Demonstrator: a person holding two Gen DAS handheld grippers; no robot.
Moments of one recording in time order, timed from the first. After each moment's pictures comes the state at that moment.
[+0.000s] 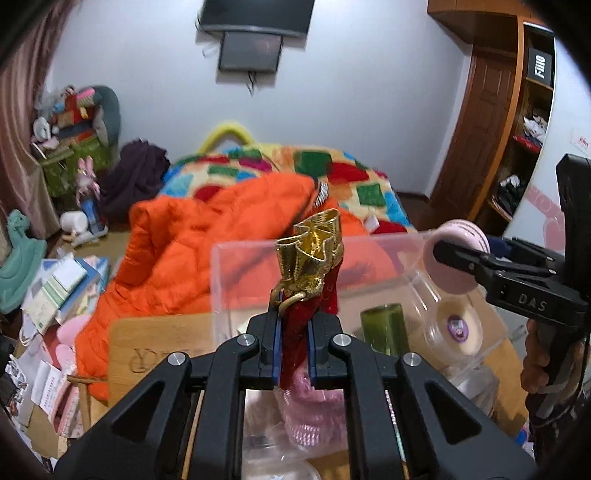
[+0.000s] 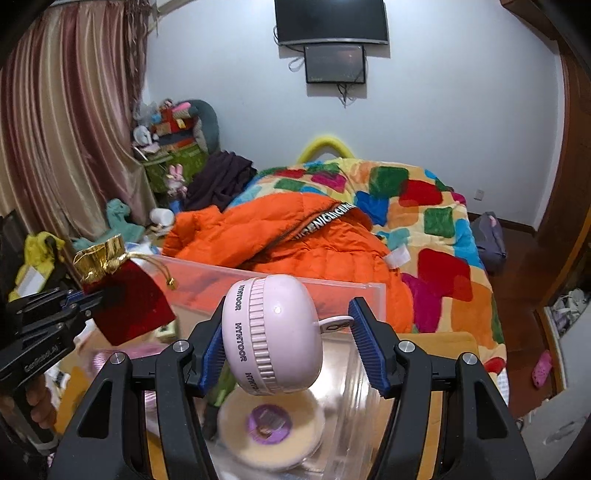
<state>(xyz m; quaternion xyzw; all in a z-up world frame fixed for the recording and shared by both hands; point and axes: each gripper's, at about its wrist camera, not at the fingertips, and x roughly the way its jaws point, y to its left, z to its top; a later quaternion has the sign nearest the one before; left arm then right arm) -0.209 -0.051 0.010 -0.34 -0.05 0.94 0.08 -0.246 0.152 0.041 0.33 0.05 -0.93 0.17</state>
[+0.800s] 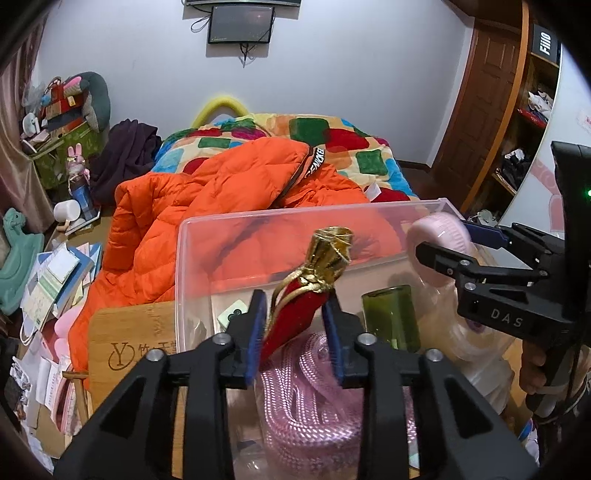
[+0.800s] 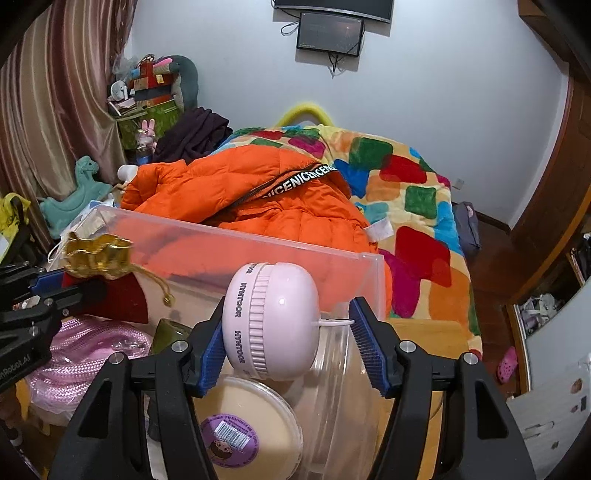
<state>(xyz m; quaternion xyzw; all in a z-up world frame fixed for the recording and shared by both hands) -0.228 -0.034 -0.003 -0.38 -0.03 0.92 0.08 -0.265 0.140 0.010 0.38 0.10 -0.91 0.13</state>
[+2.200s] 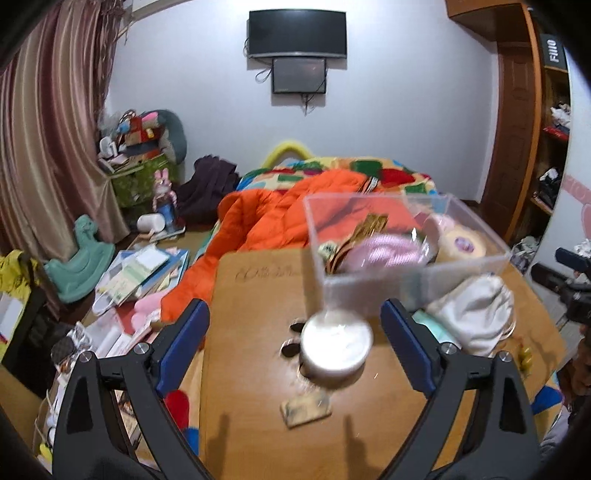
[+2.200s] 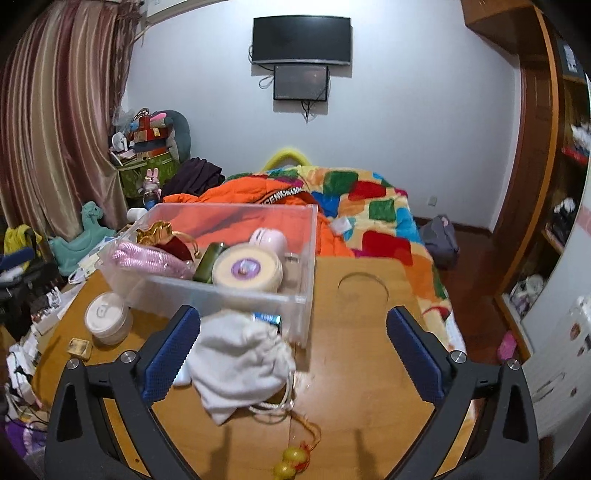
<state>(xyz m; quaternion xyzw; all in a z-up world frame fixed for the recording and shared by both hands) -0.058 -0.068 0.005 -0.30 -0.01 0.95 -0.05 -0.098 0.203 0.028 0.29 0.04 -0.95 0.11</state>
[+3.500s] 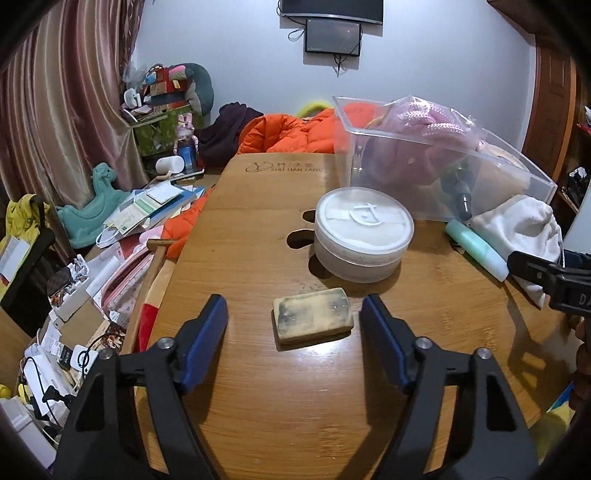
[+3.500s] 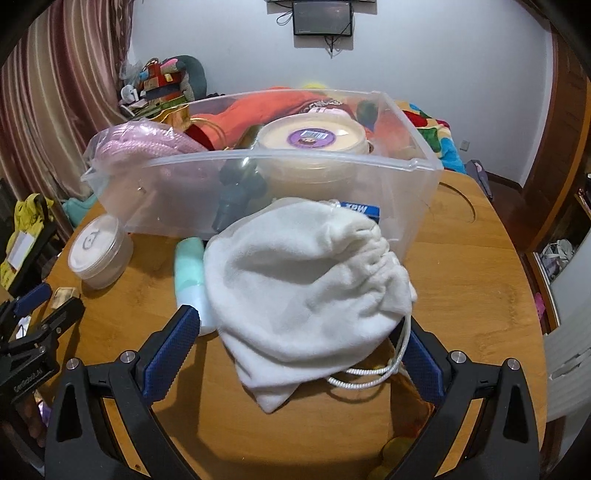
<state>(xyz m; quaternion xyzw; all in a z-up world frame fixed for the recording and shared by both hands) -0.049 -0.063 -0.085 -0.35 -0.04 0.93 -0.10 -0.123 0.156 -0.058 0.40 0.04 -0.91 0.14</state>
